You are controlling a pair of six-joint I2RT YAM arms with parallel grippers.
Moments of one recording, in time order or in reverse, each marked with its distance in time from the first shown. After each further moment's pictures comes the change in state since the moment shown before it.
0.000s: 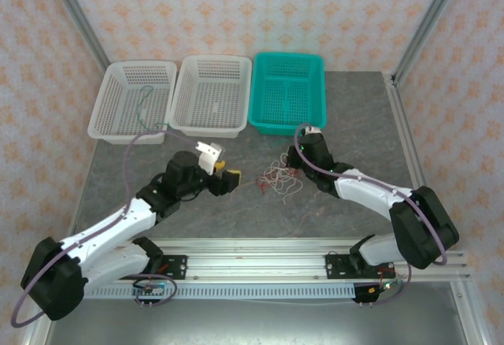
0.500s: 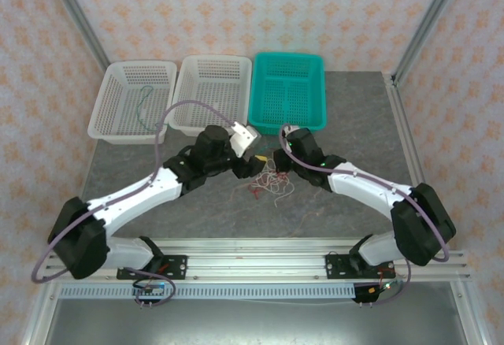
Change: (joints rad) left arm -0.090 0.369 0.330 -0.056 0.017 0.214; right arm 0.090 0.029 0.123 -0.183 -0.121 -0.140
